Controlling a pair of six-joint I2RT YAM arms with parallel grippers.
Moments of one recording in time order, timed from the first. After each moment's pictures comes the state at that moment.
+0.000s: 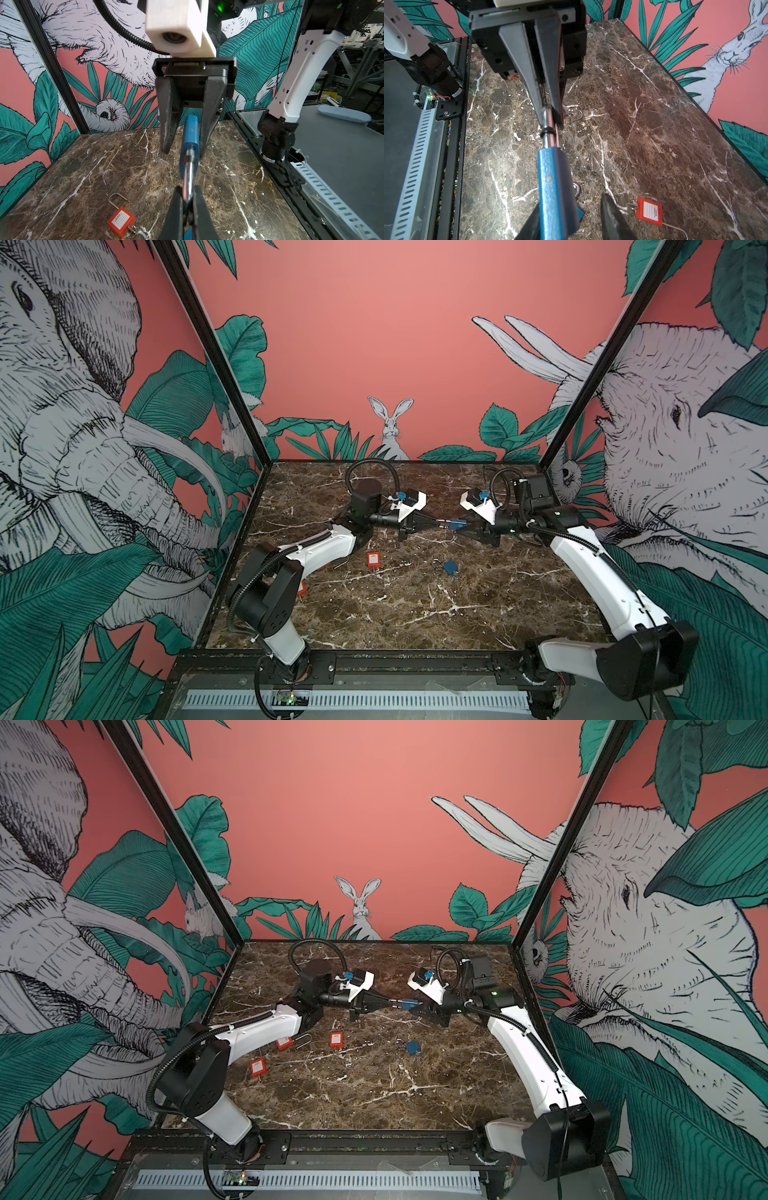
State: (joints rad) left arm -0.62 1.64 1.04 0.50 1.11 0.18; right arm 0.24 1.28 1.20 -0.80 -0.81 -0.77
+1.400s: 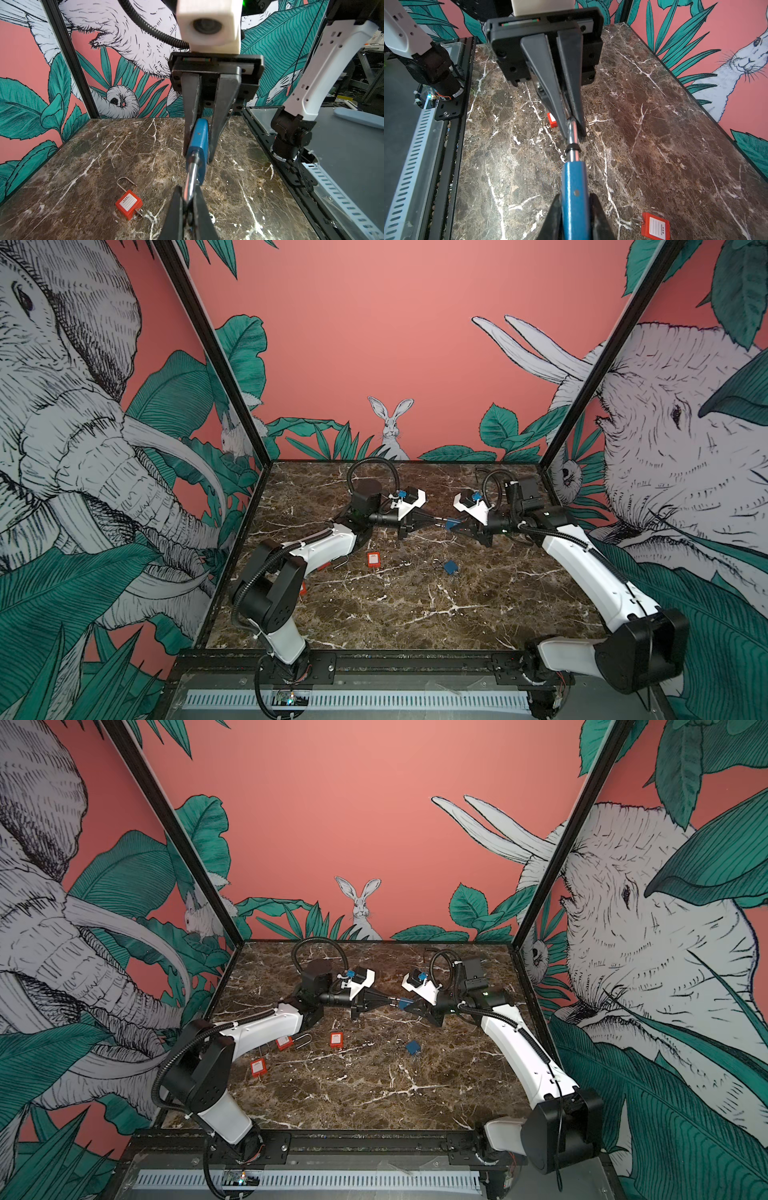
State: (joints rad) left arm -0.61 1.67 1.04 0.48 1.06 0.17; right arm 0.28 1.31 1.15 -0.69 -0.81 -0.75
